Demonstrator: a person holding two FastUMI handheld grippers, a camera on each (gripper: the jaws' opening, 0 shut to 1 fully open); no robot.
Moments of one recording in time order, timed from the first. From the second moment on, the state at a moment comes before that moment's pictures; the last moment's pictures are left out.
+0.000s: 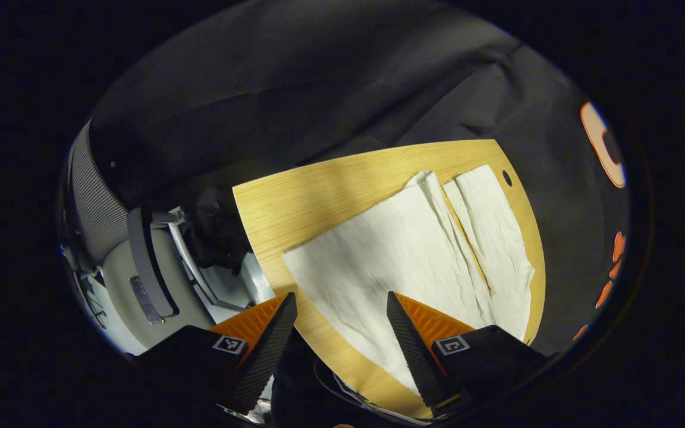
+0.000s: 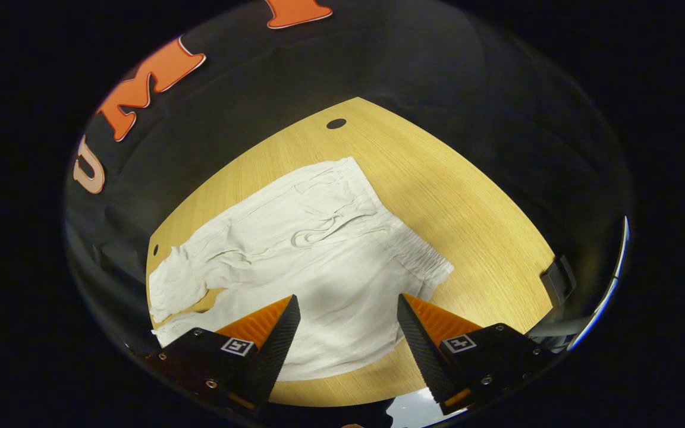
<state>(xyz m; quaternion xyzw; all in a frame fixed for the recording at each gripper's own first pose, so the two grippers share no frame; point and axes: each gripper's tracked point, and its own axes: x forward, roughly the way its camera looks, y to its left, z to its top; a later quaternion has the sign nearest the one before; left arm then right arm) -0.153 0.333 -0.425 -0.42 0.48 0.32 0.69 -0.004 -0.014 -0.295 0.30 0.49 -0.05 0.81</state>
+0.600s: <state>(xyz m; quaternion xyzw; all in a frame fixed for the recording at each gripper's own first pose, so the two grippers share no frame) -0.105 0.335 -0.442 -0.54 0.41 0.26 0.69 0.000 -0.020 -0.321 0.36 0.50 -0.07 0.78</state>
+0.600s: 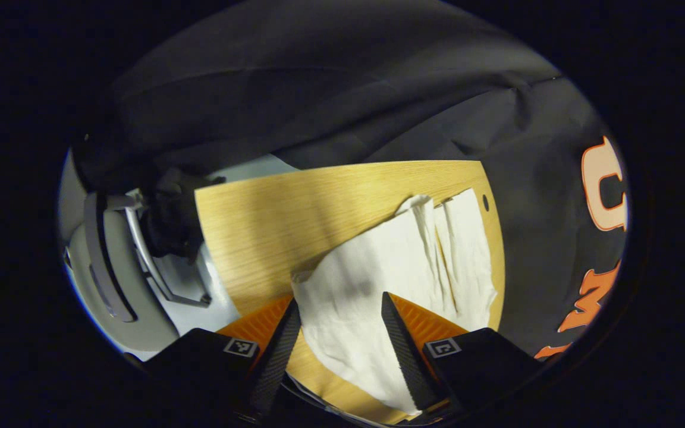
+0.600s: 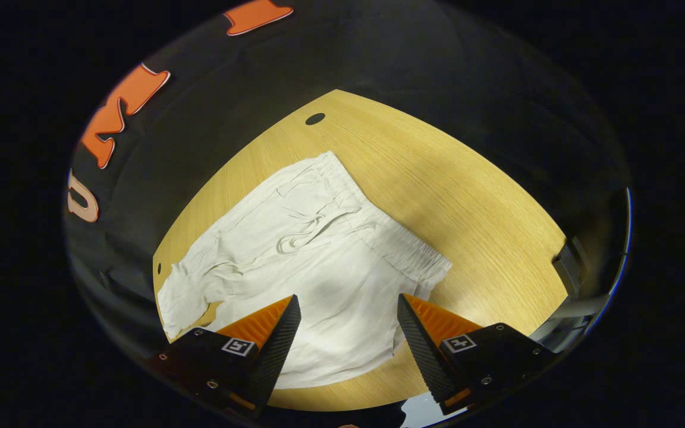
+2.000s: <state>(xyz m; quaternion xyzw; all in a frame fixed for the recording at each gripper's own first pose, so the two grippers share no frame) -0.046 0.343 -0.340 -0.48 0.35 0.21 0.78 0.003 -0.068 -0.387 0.47 0.47 -0.20 0.72</state>
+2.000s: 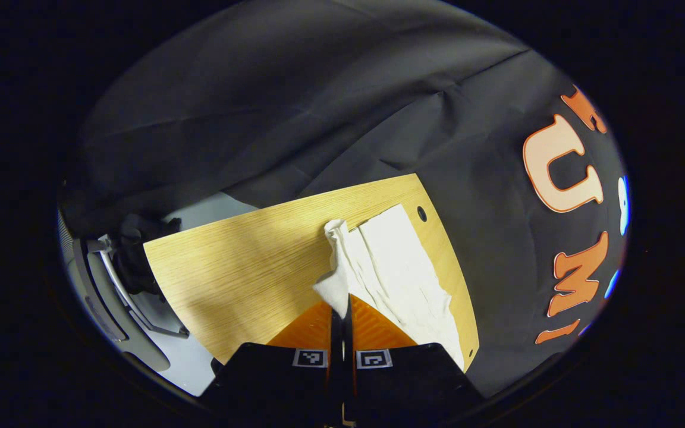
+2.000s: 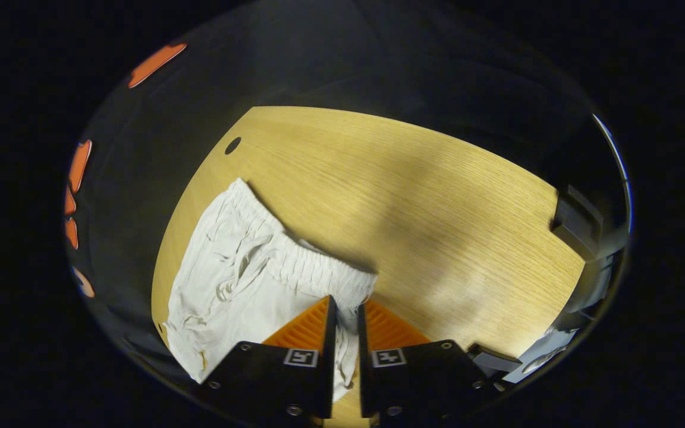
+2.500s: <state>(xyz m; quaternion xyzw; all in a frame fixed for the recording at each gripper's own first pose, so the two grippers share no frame) -0.008 0.348 -0.308 -0.48 0.33 0.18 0.80 0.021 -0.081 -0.332 0.51 0.41 -0.19 0.73</state>
